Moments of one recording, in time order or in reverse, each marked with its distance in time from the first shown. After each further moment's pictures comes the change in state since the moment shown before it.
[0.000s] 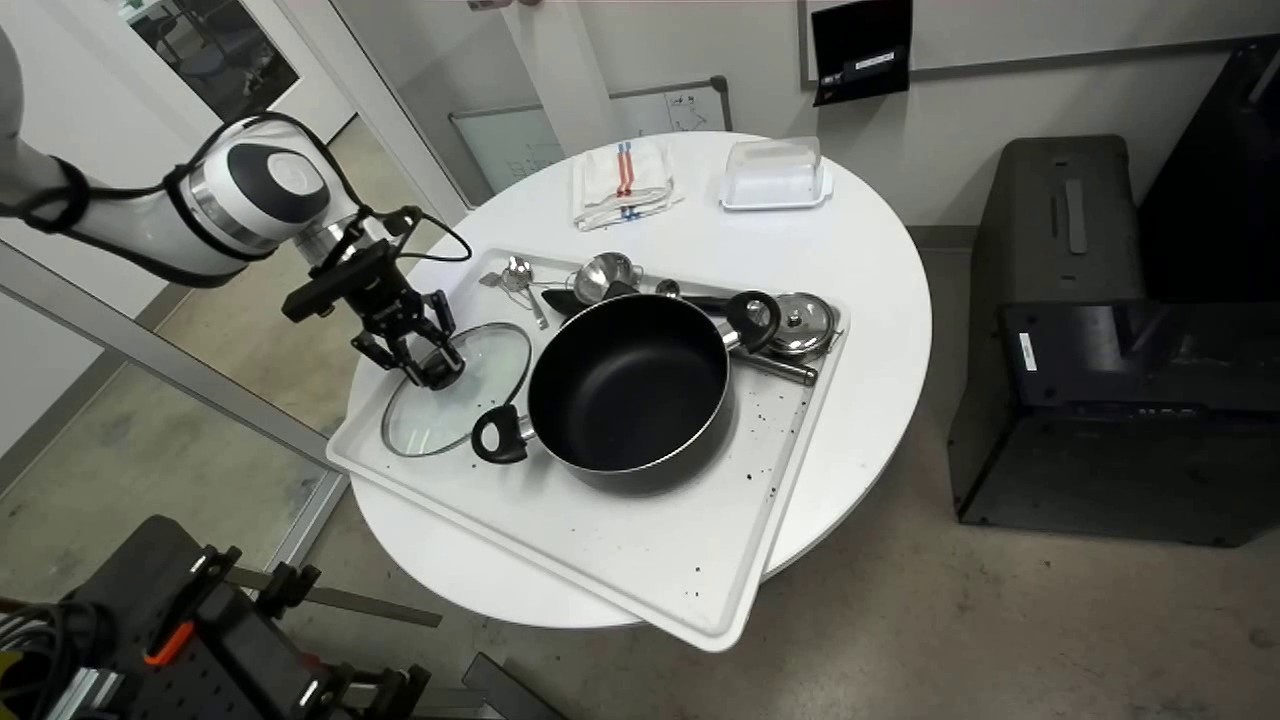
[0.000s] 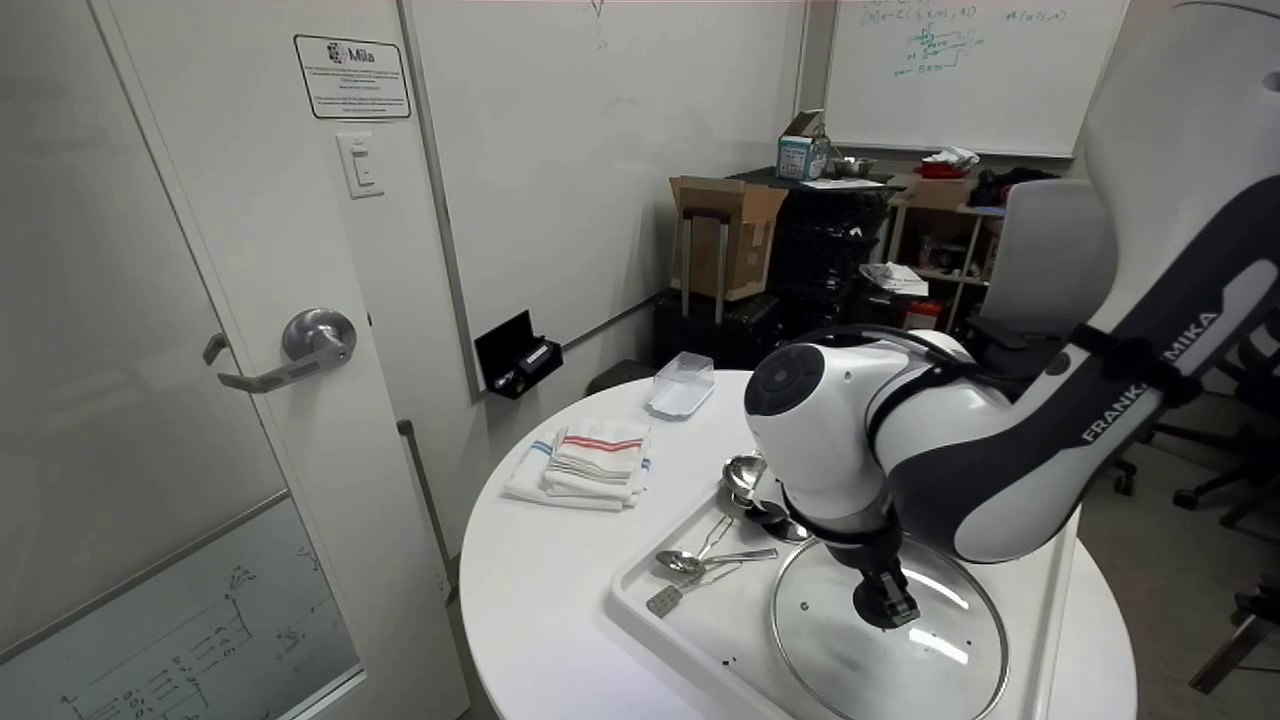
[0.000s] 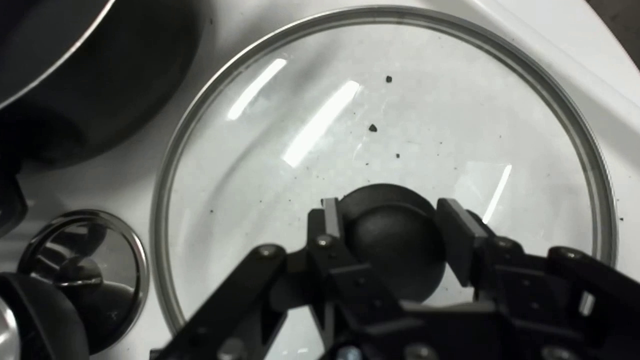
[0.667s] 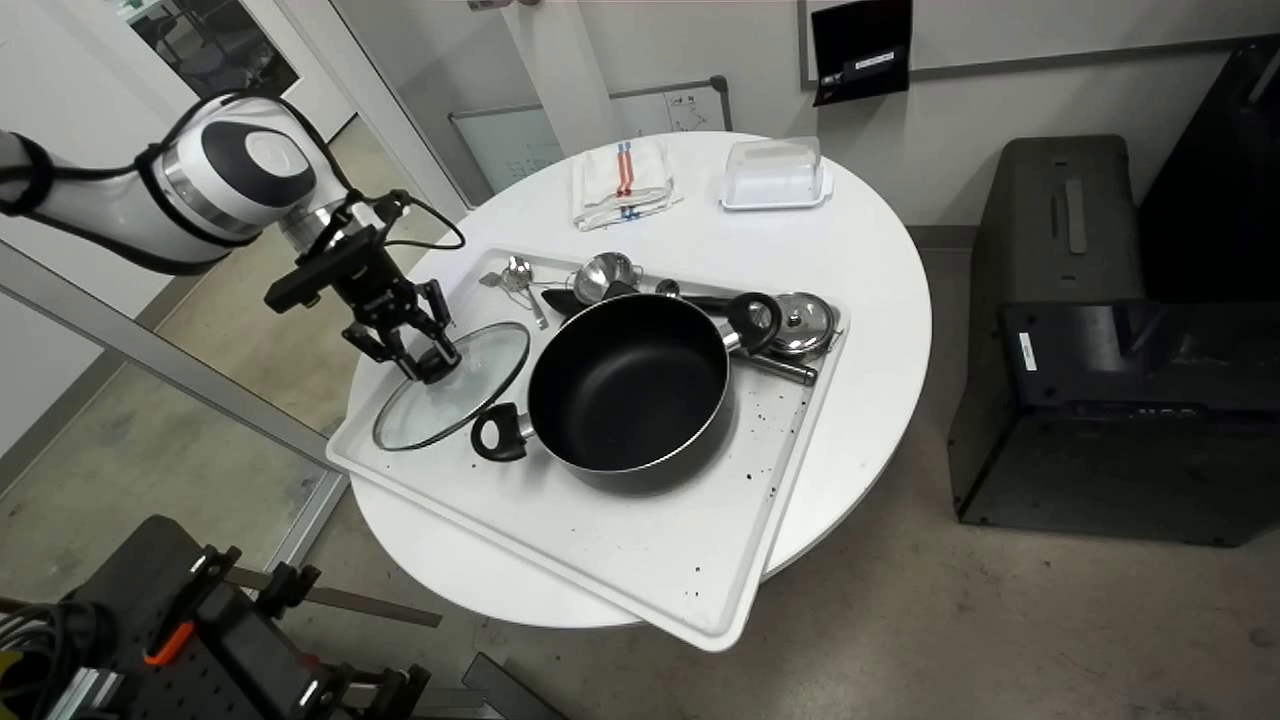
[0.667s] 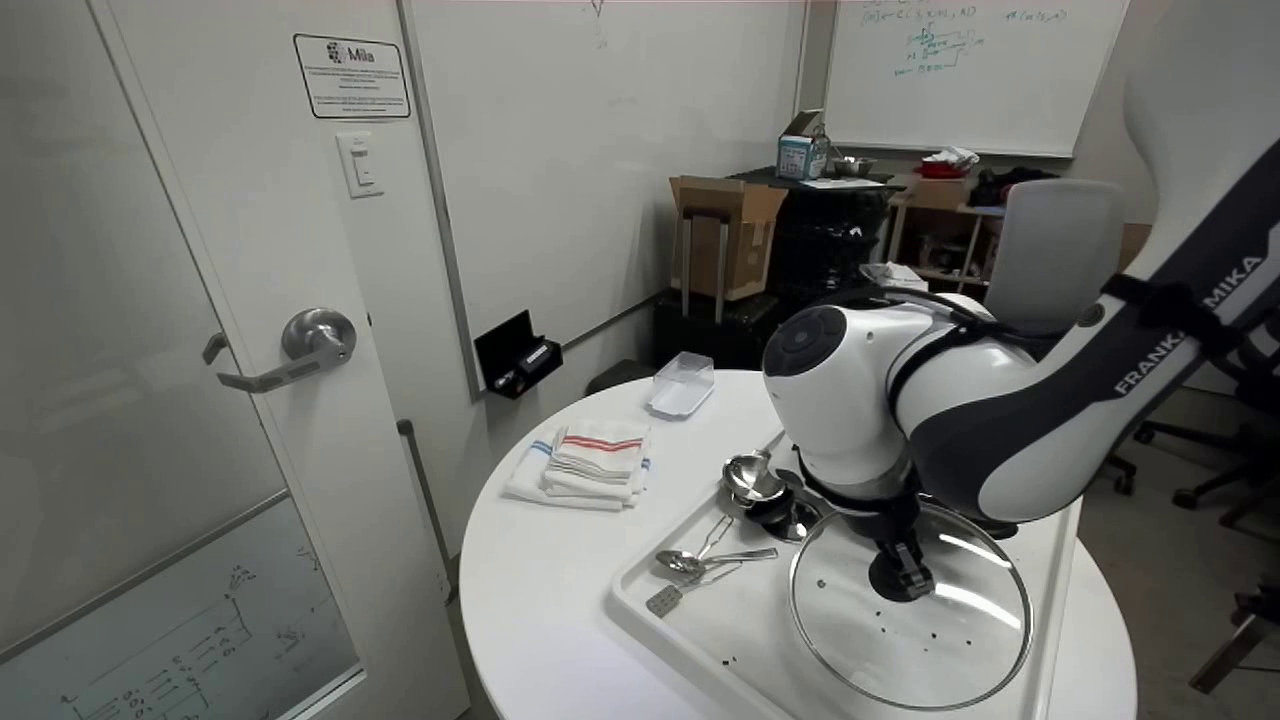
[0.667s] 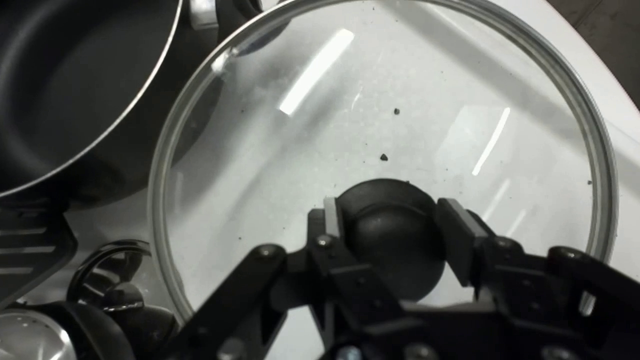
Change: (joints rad) arm -0.013 -0.087 -0.011 -0.078 0.000 0.000 0.017
